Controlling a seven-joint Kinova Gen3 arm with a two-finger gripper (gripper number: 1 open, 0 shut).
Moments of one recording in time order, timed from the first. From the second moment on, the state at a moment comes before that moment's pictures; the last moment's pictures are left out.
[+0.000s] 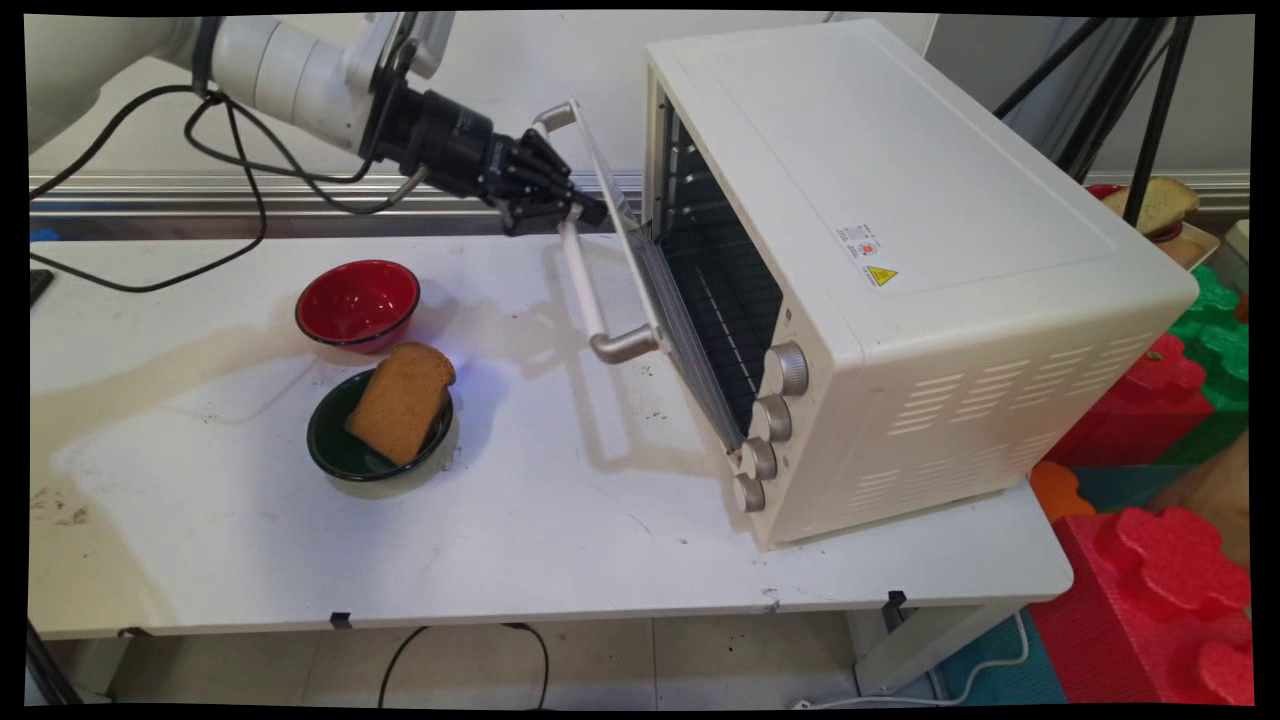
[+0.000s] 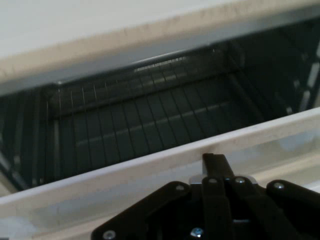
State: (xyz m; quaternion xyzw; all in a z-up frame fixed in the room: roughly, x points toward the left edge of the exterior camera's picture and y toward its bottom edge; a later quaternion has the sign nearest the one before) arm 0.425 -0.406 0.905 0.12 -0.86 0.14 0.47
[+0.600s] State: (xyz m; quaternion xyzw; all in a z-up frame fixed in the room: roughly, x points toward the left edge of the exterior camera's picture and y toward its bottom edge) arm 0.457 -0.385 0.875 0.11 -0.88 0.14 0.44
